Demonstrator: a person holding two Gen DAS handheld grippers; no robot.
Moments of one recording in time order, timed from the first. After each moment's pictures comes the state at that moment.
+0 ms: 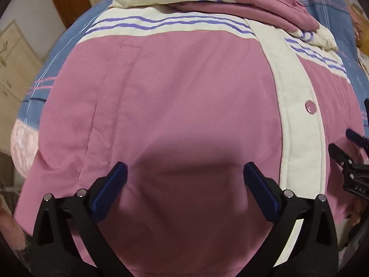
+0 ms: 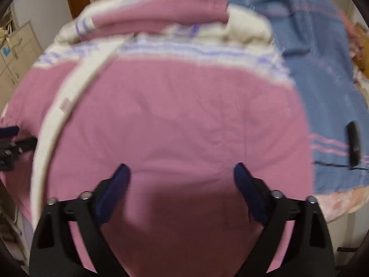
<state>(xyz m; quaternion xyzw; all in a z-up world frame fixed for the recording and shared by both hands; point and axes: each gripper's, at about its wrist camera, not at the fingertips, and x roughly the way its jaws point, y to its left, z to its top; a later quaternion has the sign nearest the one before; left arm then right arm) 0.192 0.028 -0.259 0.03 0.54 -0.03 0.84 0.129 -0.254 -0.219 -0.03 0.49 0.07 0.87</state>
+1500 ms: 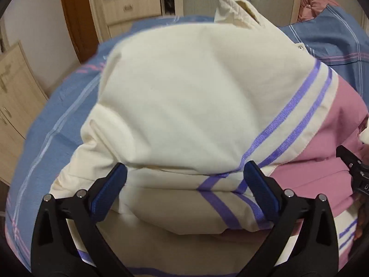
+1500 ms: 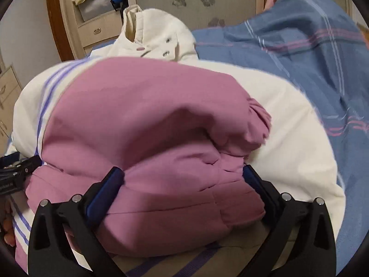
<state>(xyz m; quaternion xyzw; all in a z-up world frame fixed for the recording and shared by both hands) 0.410 0.013 -0.213 0.01 0.42 0.03 0.91 0.411 -0.261 -0.204 0.02 0.41 0.04 0.91</state>
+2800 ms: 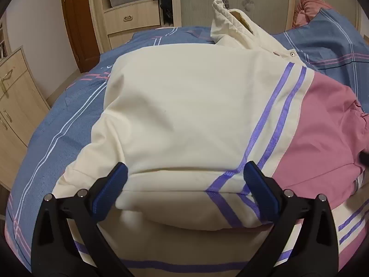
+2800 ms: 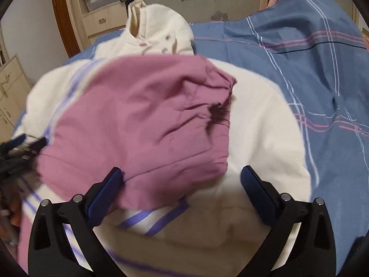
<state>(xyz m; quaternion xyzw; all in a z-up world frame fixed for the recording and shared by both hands) 0.398 0.025 -0.205 0.00 0.40 0.01 0.92 0.366 -0.284 -0.148 0.05 0.42 0.10 0.90</state>
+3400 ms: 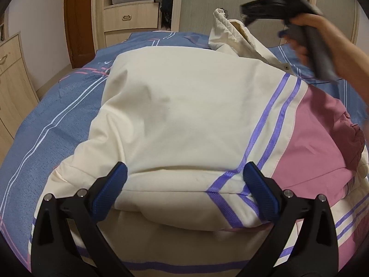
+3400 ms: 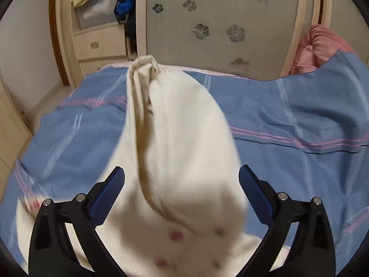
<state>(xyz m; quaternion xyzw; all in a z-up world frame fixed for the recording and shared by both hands) 0.392 0.041 -0.210 -0.05 0.37 -0.02 0.93 0.660 -0.141 -0.087 -0.02 0.38 0.03 0.92</state>
